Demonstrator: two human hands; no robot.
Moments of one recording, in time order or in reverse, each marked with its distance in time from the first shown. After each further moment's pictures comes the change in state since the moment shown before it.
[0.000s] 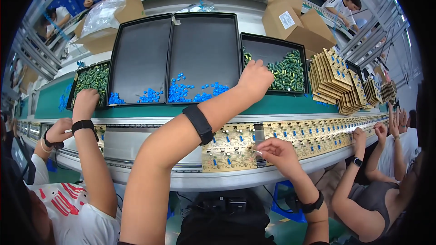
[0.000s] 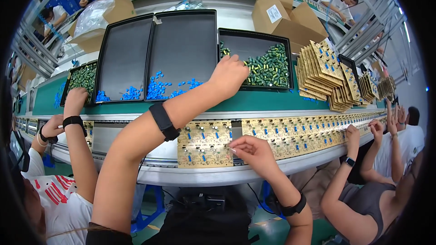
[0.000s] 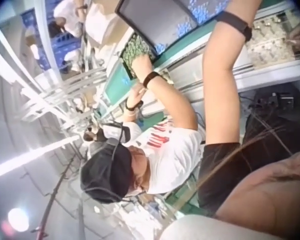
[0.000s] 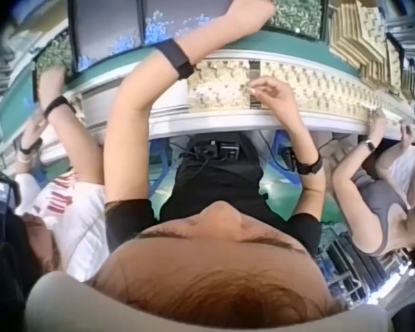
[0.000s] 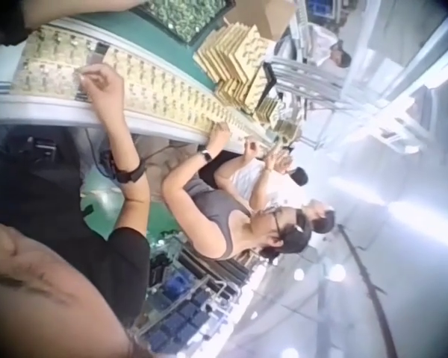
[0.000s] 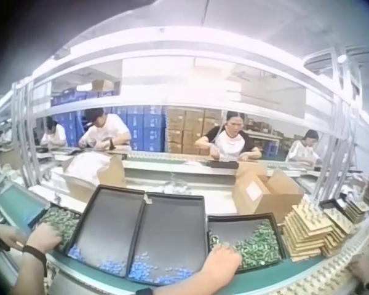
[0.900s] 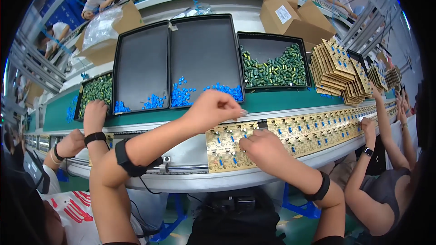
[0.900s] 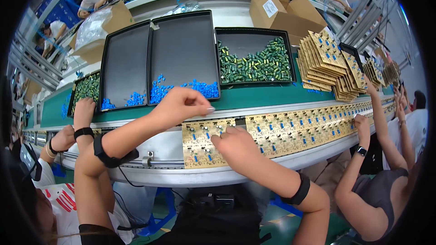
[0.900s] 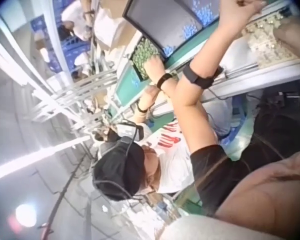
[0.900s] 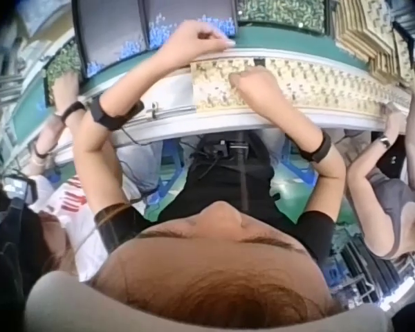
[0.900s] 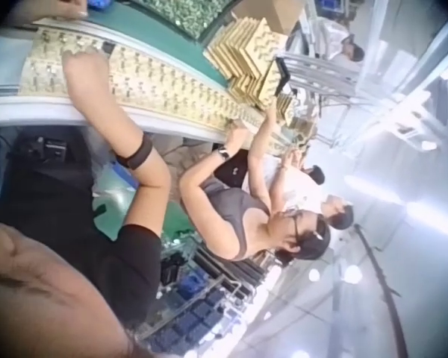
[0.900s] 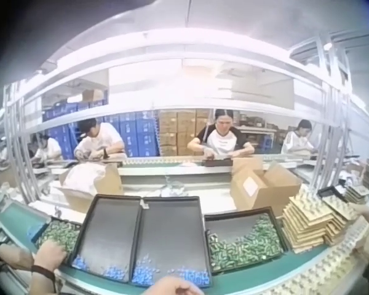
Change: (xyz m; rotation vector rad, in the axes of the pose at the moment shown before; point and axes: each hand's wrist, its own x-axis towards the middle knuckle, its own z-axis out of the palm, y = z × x) left_hand -0.112 -0.029 -0.086 -1.252 -0.402 -0.540; right_hand 0.030 -0.025 0.043 -1.332 -0.104 -0.587
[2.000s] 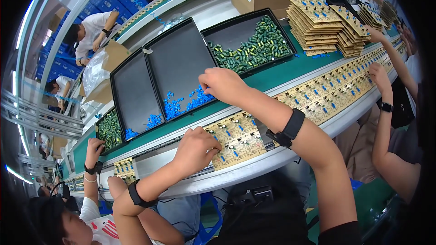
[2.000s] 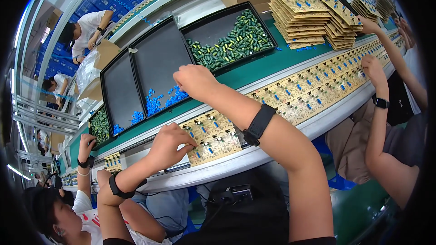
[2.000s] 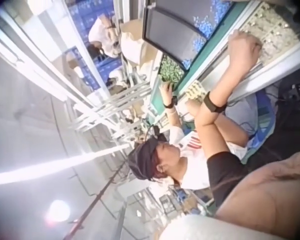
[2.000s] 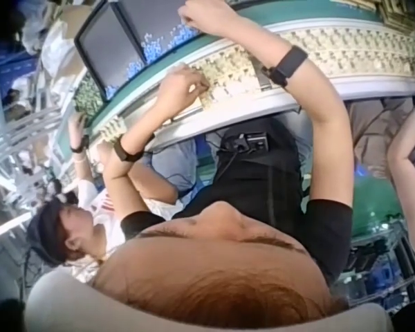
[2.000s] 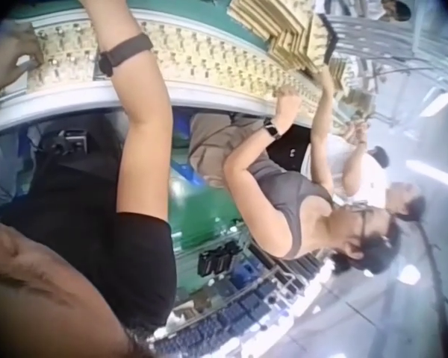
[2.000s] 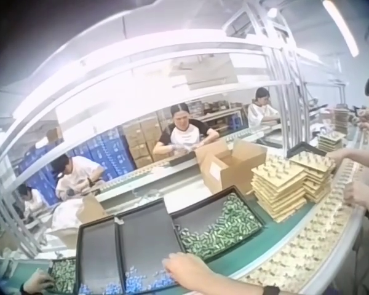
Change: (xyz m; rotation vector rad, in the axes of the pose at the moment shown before) left_hand -0.059 -0.029 0.031 0.939 -0.060 0.343; right_hand 0.117 0.063 0.014 0.227 0.438 0.035
